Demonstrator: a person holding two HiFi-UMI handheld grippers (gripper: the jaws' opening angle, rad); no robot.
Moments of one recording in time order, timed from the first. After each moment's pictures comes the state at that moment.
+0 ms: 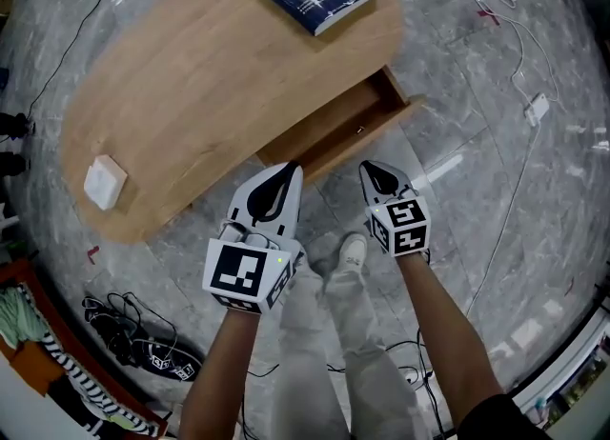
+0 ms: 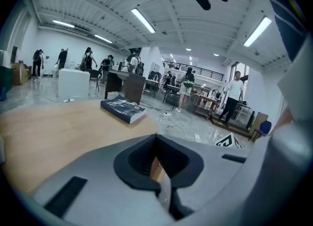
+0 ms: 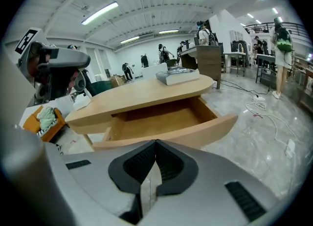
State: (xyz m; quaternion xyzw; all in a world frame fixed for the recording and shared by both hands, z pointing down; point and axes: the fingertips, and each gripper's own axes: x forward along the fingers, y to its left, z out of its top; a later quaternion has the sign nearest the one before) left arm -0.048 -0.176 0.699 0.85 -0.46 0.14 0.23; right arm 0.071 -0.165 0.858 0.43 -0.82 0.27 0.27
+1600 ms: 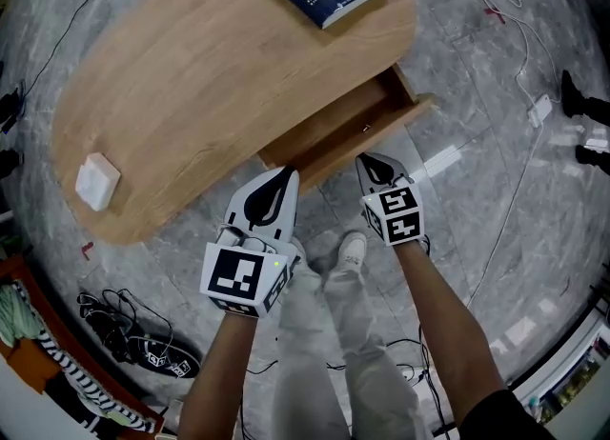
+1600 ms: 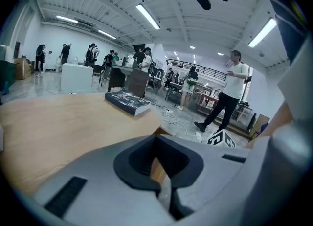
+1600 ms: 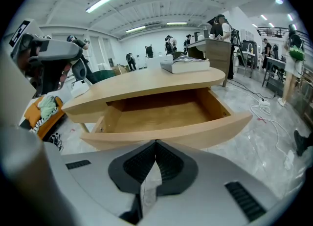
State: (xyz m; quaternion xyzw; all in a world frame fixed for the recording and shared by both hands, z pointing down) left arm -0.063 -0.174 0.729 0.84 -0.46 0.15 0.25; right arm 0.056 -0.180 0.893 0.40 -0.82 0.26 0.32
